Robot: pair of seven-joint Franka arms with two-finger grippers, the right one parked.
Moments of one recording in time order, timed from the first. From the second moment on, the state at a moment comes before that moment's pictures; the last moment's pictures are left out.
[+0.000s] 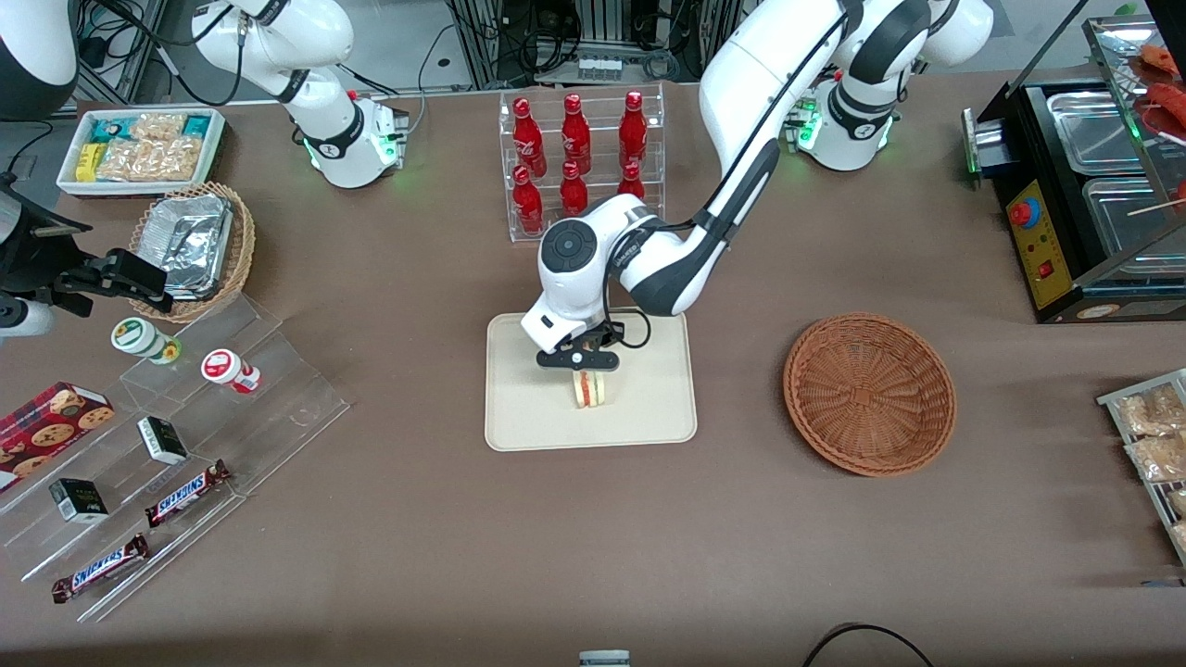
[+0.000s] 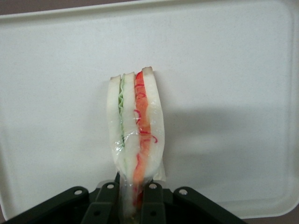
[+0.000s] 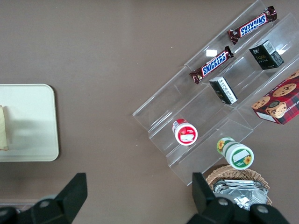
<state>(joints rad) -0.76 0.77 -0.11 -1.41 0.09 2.17 -0.85</state>
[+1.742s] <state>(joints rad) -0.34 0.12 -0.08 -1.62 0.10 1.76 -0.57</state>
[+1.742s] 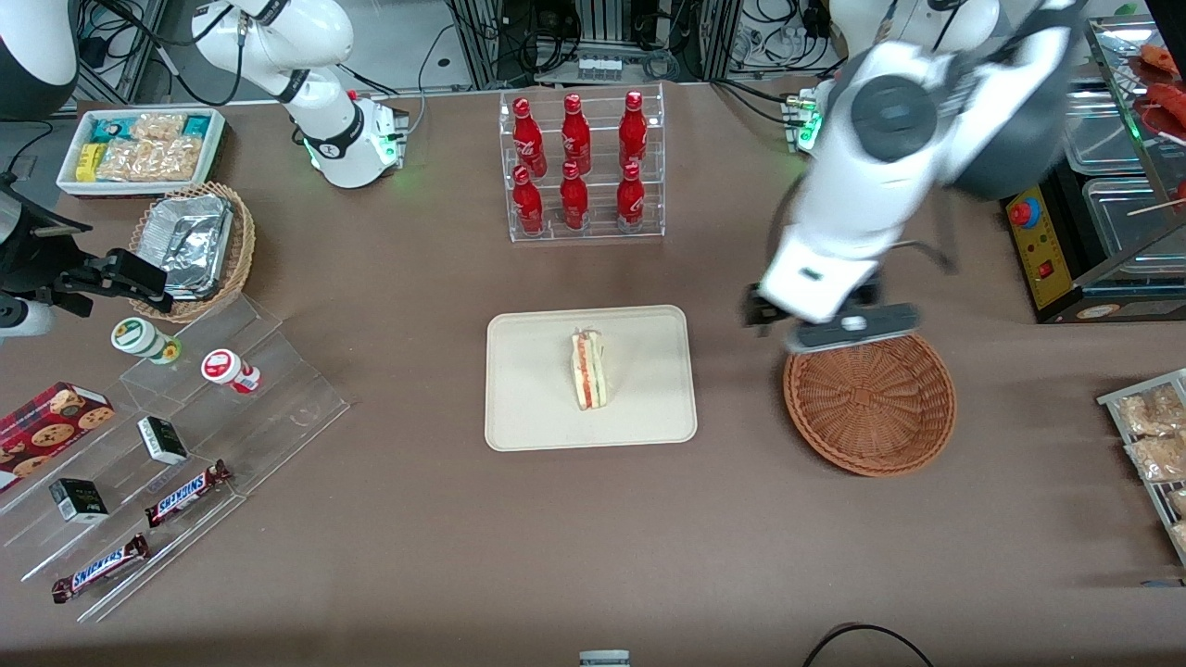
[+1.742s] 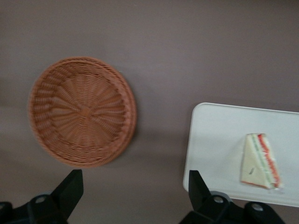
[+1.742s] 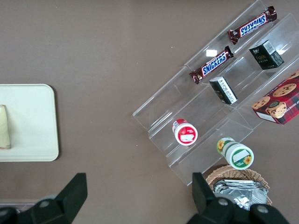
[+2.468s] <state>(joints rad) 0.02 -0.06 -0.08 -1.66 0.02 1.59 -0.18</state>
